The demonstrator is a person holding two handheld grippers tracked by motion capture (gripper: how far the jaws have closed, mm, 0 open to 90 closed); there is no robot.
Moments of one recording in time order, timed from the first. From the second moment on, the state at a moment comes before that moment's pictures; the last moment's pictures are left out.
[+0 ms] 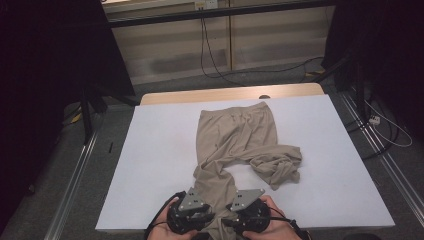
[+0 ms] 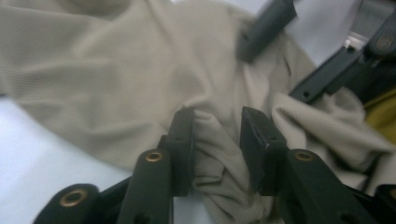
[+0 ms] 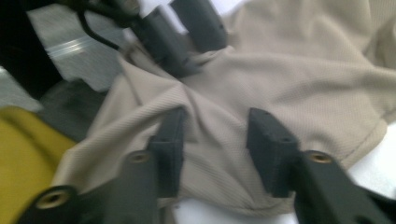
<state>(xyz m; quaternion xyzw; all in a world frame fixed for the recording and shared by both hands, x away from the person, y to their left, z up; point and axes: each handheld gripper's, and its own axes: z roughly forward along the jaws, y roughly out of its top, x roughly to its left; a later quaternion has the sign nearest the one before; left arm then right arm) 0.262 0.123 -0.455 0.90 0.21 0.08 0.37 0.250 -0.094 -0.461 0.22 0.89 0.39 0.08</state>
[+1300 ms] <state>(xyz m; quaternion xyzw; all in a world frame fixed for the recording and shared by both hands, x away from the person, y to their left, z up) 0.261 0.154 -0.442 0.87 0.27 0.06 0.40 0.272 -0.117 -0.460 0.26 0.88 0.38 0.09</state>
